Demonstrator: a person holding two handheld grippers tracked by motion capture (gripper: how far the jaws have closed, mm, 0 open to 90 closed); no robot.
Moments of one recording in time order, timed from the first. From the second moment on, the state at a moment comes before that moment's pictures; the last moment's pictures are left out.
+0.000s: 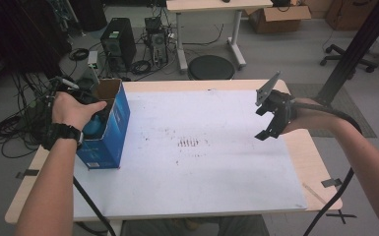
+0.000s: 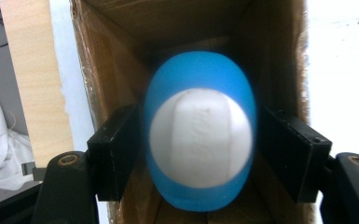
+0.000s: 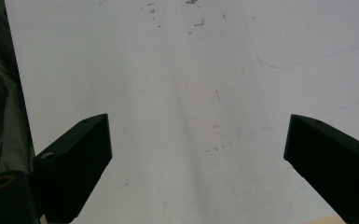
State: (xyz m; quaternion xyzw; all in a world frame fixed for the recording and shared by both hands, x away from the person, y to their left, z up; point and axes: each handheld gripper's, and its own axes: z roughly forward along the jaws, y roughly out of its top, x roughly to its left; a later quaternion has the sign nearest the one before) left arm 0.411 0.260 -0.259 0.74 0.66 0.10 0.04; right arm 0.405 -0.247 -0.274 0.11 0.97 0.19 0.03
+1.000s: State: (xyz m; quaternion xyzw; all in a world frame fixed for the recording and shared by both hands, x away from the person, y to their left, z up) left arm 0.389 0.162 -0.197 0.83 0.53 0.11 0.11; right arm 0.404 -0.233 -0.266 0.10 0.97 0.20 0.03
